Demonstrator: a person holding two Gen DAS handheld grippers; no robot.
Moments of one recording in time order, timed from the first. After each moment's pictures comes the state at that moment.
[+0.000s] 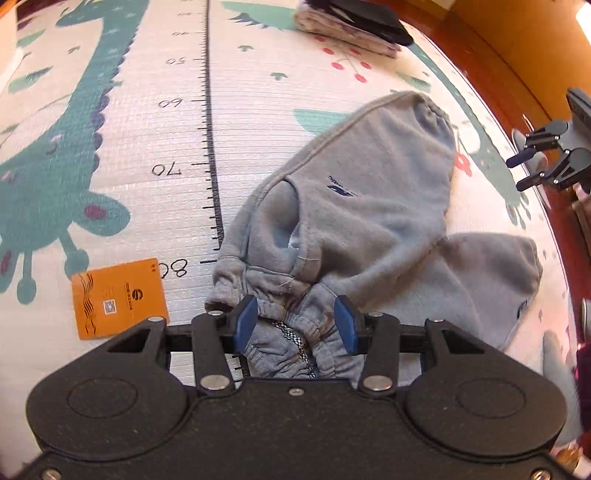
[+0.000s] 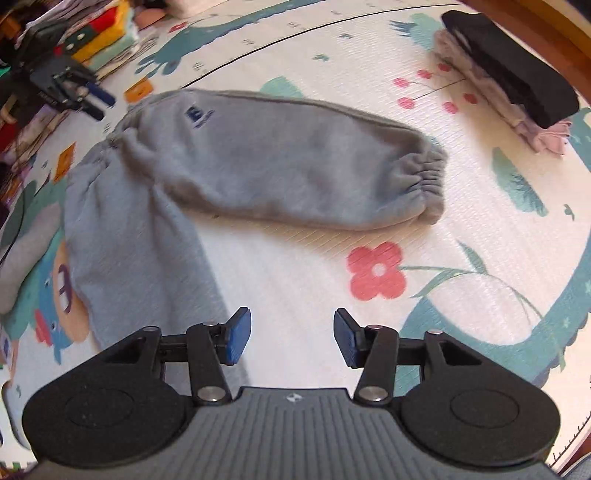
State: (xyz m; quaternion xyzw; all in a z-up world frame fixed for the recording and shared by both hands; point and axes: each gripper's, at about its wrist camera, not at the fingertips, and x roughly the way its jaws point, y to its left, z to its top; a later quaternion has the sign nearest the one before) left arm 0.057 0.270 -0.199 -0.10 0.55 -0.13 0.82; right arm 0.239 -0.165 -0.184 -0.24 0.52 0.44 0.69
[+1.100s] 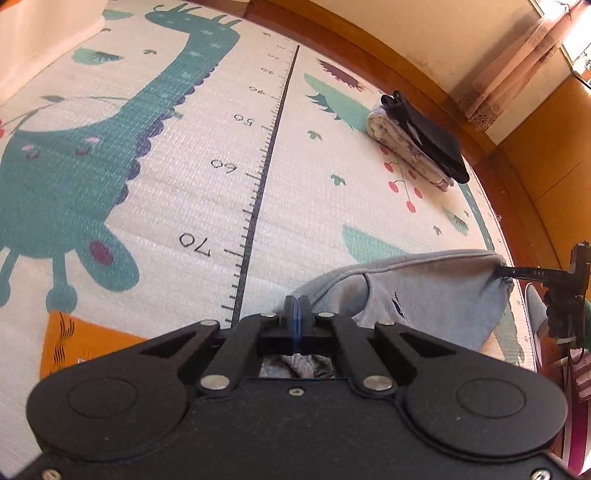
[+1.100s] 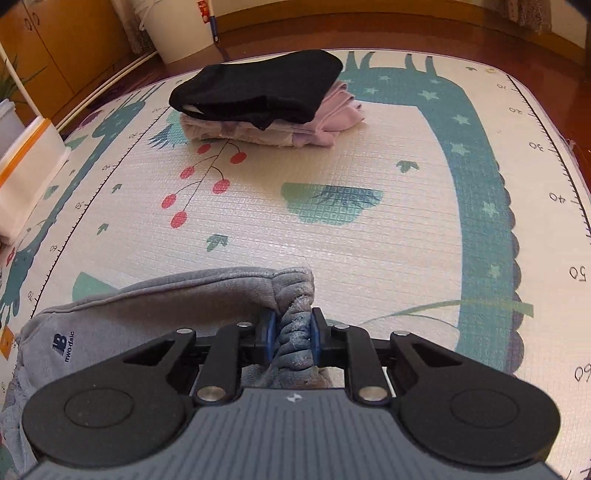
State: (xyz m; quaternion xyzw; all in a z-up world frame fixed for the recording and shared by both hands) left arm 0.106 0.295 -0.202 -0.25 0.44 -0.05 0.86; right arm 0.331 -0.222 -0.227 0.01 0.50 0.22 0.84
